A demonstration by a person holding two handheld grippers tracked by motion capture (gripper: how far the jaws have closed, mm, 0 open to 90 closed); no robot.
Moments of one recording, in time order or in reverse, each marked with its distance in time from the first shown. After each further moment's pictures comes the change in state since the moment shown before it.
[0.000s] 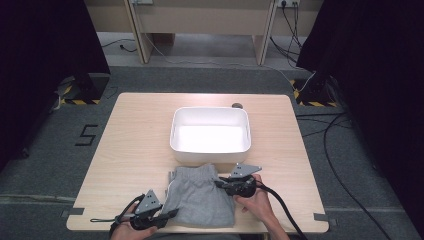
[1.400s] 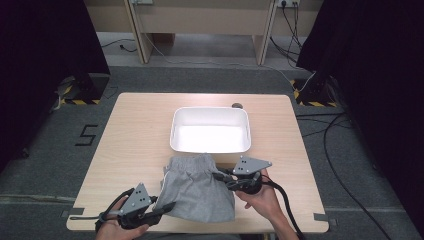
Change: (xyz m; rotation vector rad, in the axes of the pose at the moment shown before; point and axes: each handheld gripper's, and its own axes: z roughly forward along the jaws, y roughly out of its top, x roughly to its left) left arm -0.018 0.051 -0.057 -0.112 -0.002 0.108; right arm 0.023 0.057 -0.051 -0.143 0.019 -0.125
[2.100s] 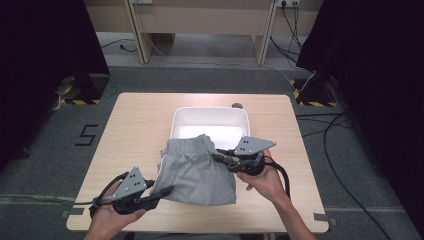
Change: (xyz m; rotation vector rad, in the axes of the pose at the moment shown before) left arm 0.016 0.043 -0.010 -0.057 0.030 0.033; right arm -0.024 0.051 -0.011 -0.036 -0.010 -0.067
